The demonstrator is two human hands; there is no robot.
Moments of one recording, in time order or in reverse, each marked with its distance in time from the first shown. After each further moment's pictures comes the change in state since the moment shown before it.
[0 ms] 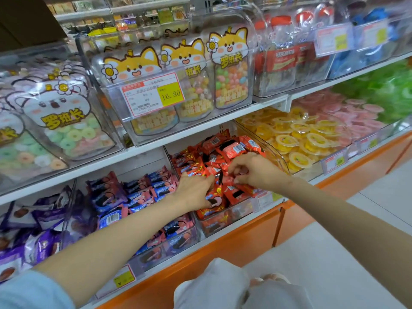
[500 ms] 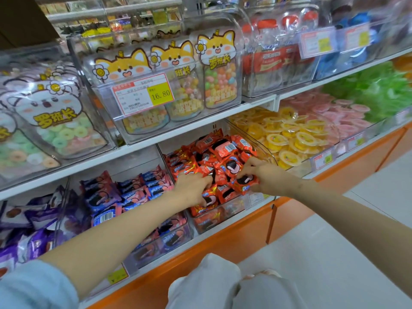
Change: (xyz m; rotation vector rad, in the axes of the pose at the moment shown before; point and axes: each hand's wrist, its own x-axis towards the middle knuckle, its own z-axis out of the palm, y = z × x) left_hand 0.009 0.009 -0.001 -0.003 -0.080 -0.012; right_hand -0.031 0.036 -0.011 -0.235 -0.177 -0.018
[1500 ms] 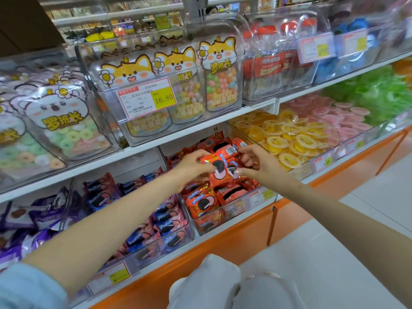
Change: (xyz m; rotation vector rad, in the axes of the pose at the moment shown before) left_hand -0.004 -0.005 -0.046 -1.354 0.103 -0.191; right_hand -0.002 -0.028 -0.008 0.654 0.441 0.075
